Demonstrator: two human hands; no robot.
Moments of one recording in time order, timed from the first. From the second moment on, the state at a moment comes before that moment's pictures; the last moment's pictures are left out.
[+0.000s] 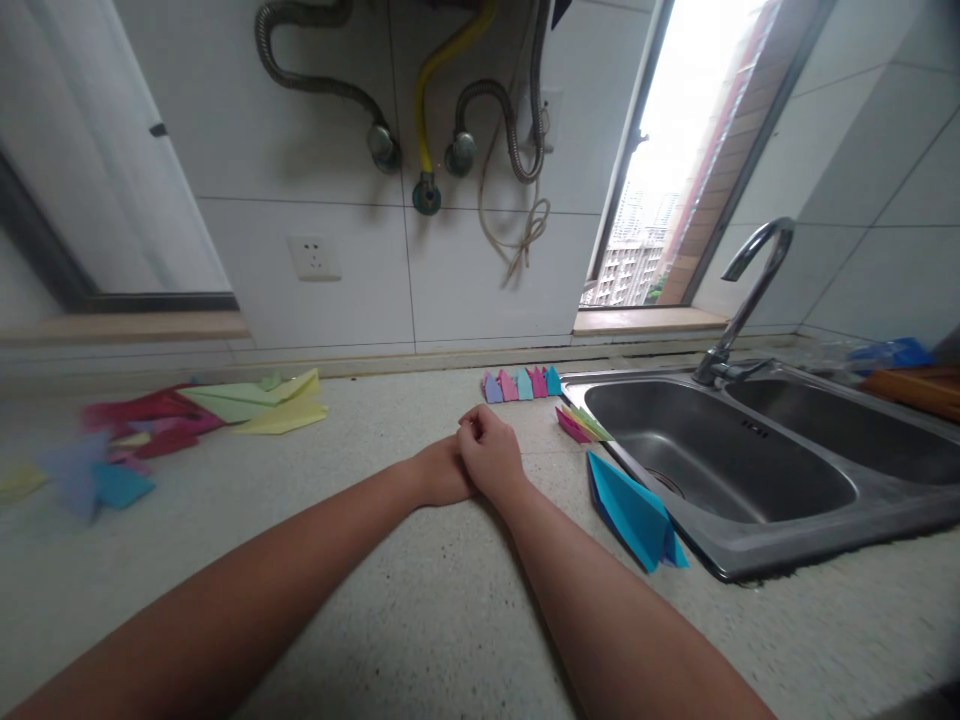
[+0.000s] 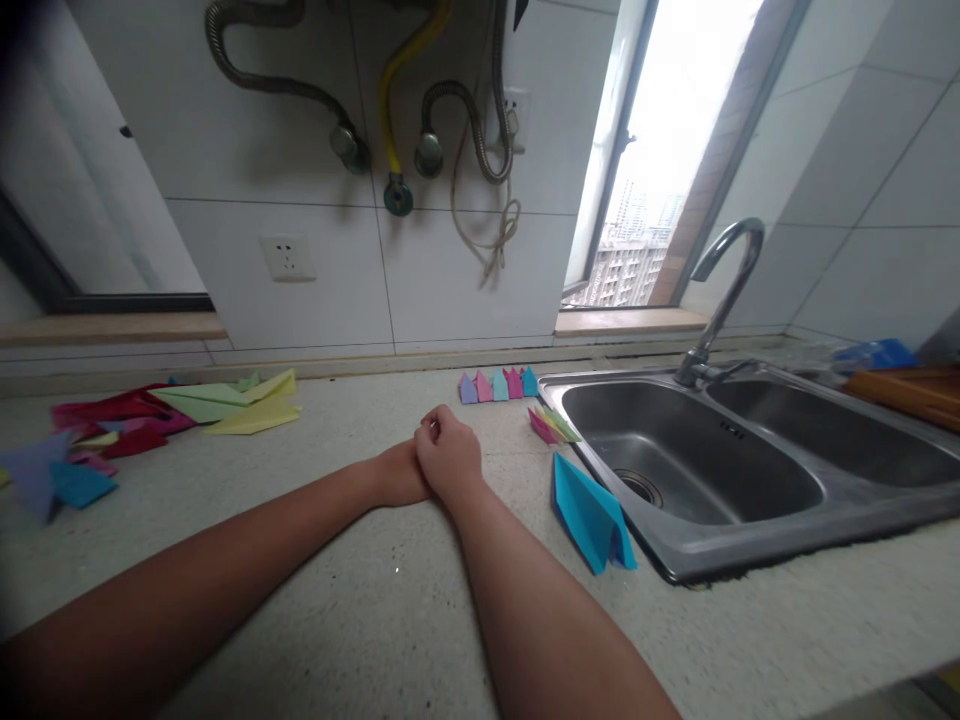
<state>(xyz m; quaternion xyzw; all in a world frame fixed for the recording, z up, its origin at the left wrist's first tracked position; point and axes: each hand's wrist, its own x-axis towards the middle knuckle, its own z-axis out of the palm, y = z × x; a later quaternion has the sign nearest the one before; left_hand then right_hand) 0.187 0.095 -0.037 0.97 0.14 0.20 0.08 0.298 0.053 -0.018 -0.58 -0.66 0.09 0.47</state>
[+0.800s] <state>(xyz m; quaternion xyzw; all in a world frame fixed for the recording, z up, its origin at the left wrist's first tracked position) -0.021 -0.025 -0.016 0.93 0.34 0.15 0.05 0.239 0.019 -0.030 -0.43 -0.90 -0.01 0.09</state>
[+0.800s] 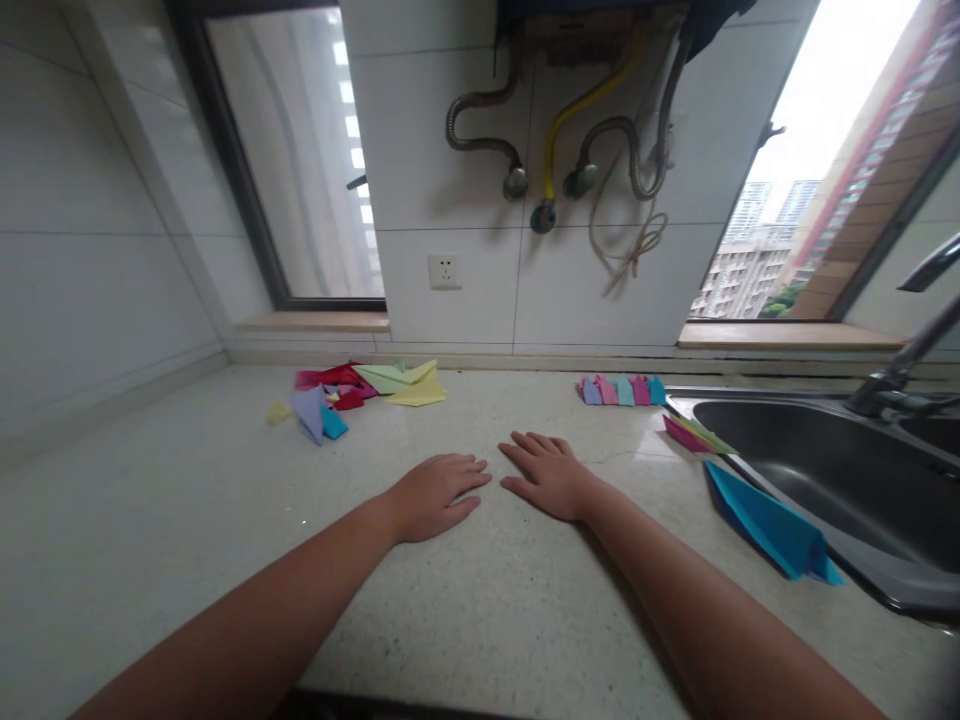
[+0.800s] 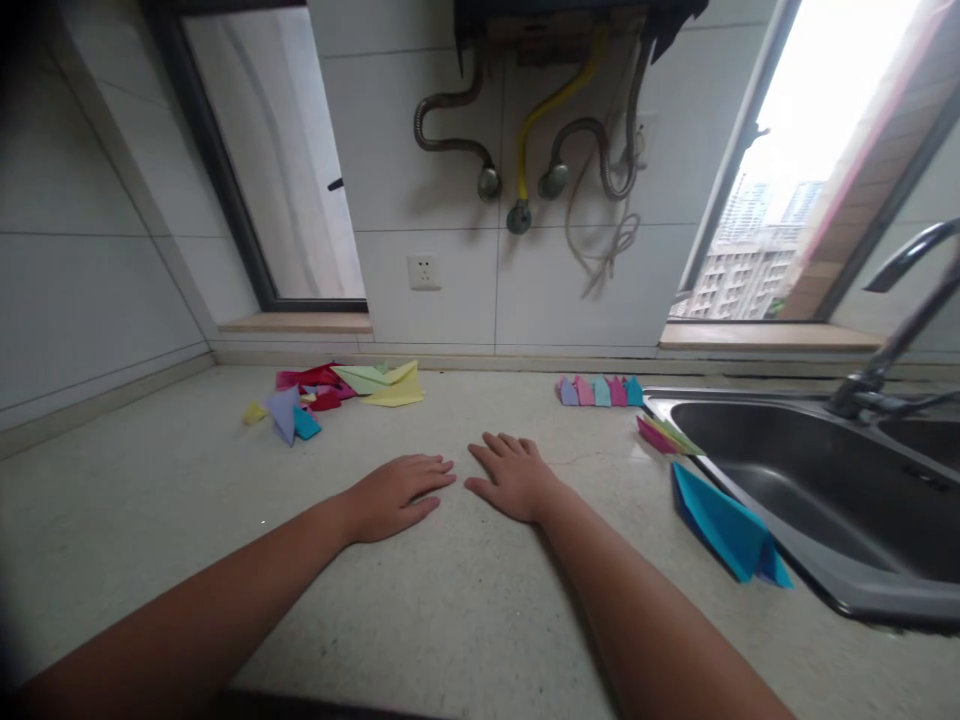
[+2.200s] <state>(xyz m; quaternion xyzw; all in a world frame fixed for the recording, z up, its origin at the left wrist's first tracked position) -0.185 0.040 0.001 0.51 0.66 0.54 0.08 0.241 0.037 -0.029 -0.46 -0.88 0.02 0.12</state>
